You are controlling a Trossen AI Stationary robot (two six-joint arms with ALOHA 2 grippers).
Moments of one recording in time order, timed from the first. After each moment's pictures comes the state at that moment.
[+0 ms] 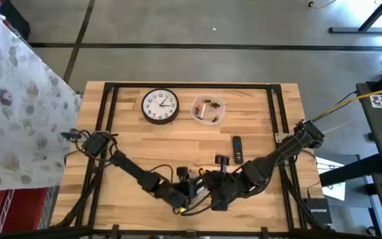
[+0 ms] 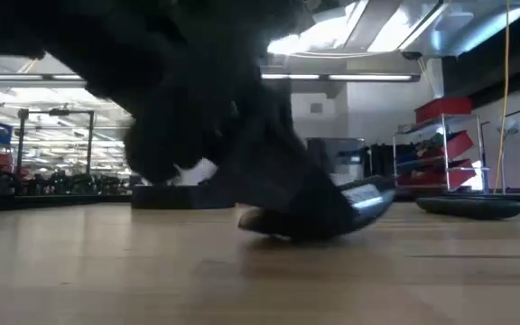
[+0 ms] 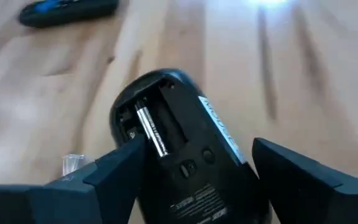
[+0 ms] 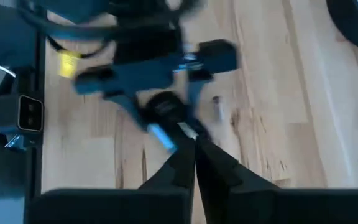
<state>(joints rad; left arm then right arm) -0.53 2.10 1.19 0.12 -0.61 -0.25 0.58 1.84 1.73 -1.05 0.36 0.59</state>
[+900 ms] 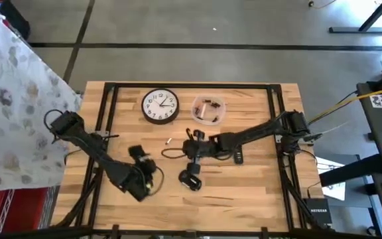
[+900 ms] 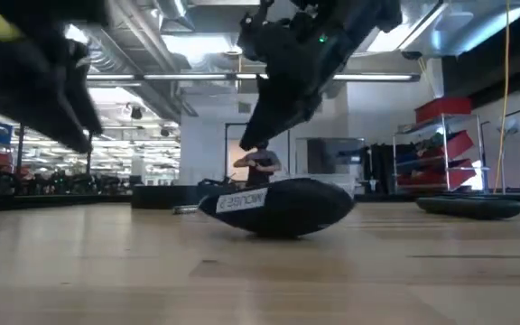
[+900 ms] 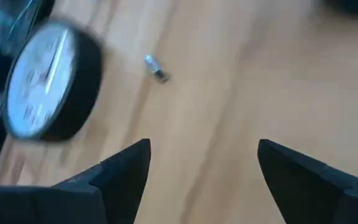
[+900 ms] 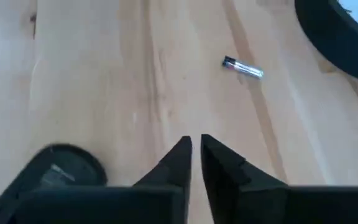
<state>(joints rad) -0.65 1.58 0.92 -0.92 -0.76 -0.95 0.16 1.91 1.26 -0.17 0.20 0.24</state>
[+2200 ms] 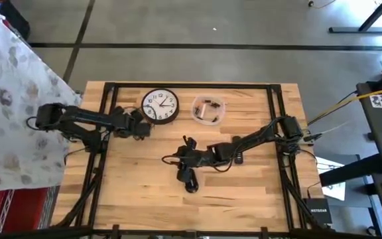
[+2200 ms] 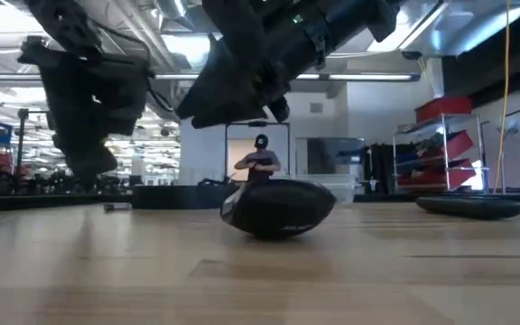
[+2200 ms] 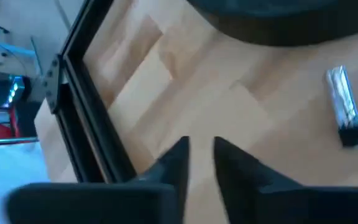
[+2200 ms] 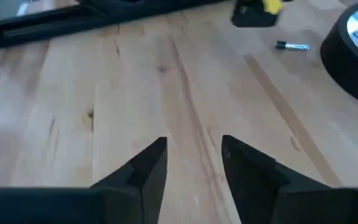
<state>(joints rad) 0.22 1.33 0.59 -0.81 -0.75 -0.55 0.25 1.99 1.26 0.14 0.30 0.37</state>
